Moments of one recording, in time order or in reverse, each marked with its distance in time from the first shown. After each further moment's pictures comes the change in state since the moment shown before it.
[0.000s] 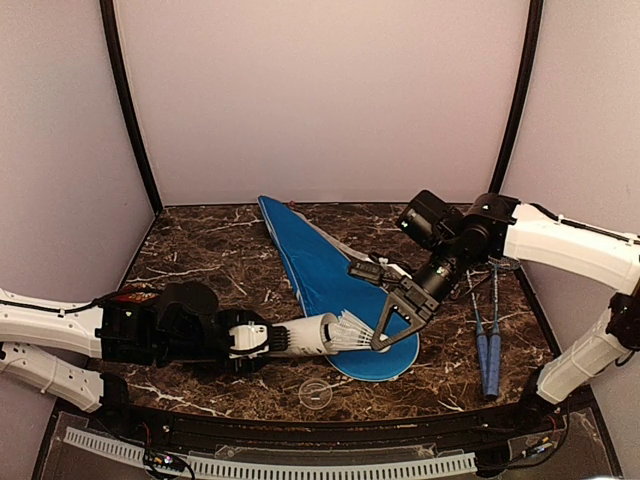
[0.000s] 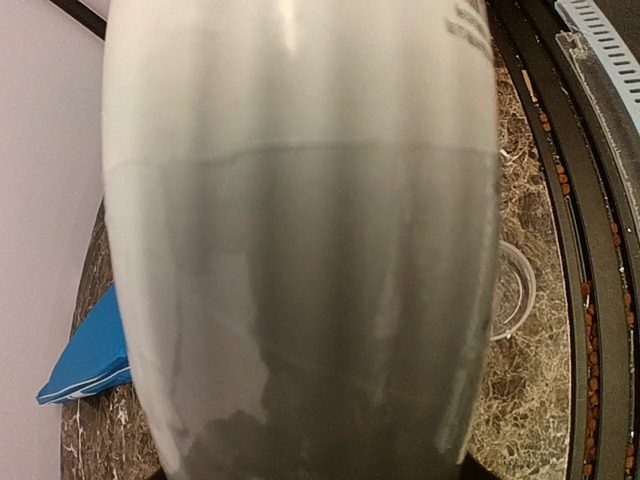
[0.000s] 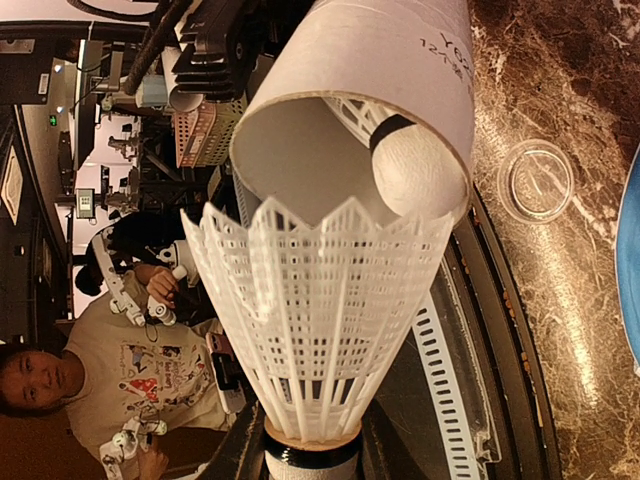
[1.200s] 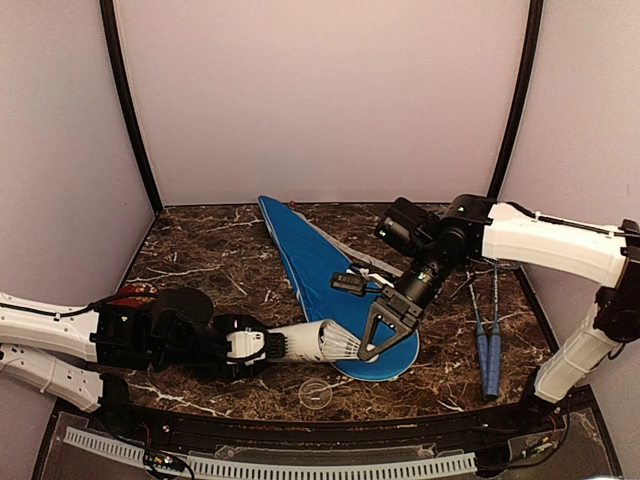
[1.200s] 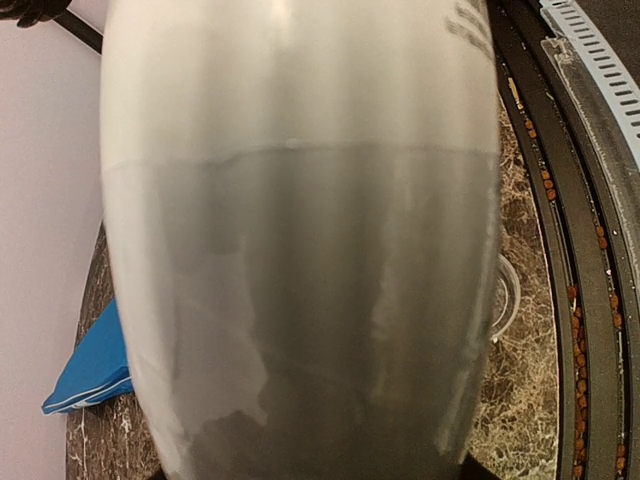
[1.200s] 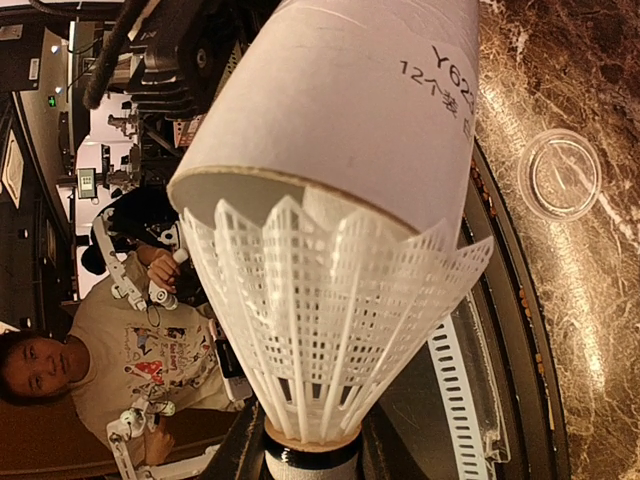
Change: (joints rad) left arm -0.042 -0.033 -0.020 0.015 -0.018 0.003; right arm 0.059 0.098 0.069 -0.034 -0.004 -0.008
